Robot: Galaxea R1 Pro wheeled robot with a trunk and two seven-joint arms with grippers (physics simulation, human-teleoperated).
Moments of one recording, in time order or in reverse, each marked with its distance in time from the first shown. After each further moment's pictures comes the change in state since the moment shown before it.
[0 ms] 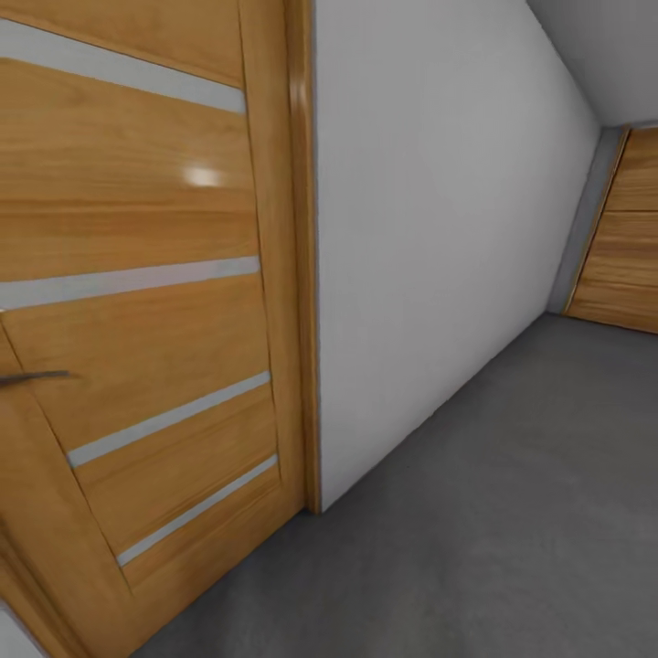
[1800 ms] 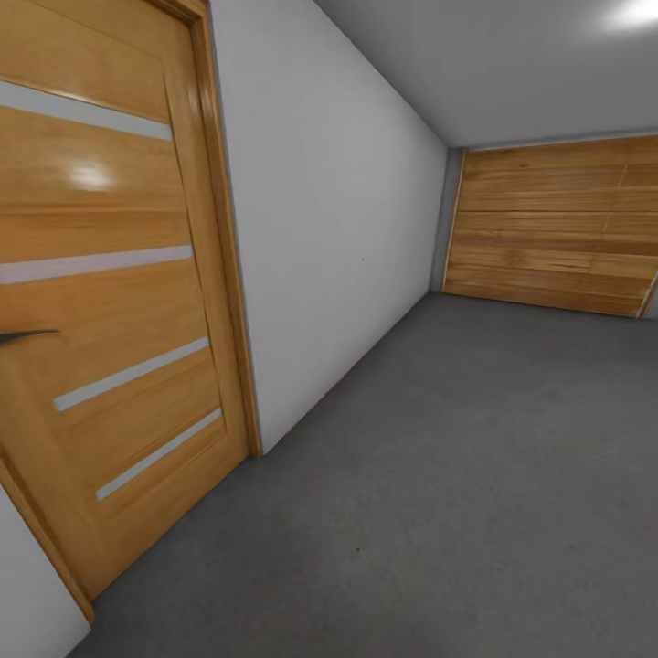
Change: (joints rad) left arm 0.000 0.000 0.000 0.000 0.000 0.000 0.000; right arm 0.000 -0.002 0.000 0.000 0.000 0.000 0.000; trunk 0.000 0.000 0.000
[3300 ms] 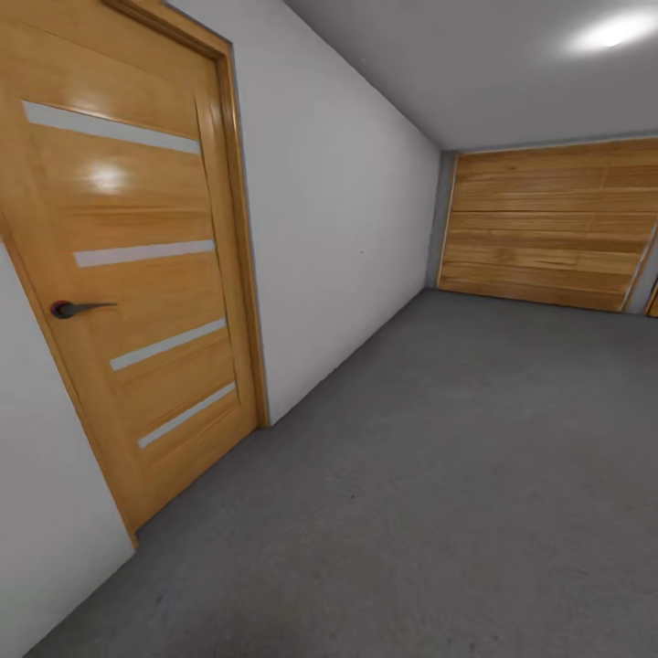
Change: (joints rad) left arm 0.000 -0.001 0.000 -0.001 0.000 0.000 0.011; right arm 0.000 0.000 -0.002 0.000 0.000 0.000 0.000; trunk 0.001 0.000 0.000
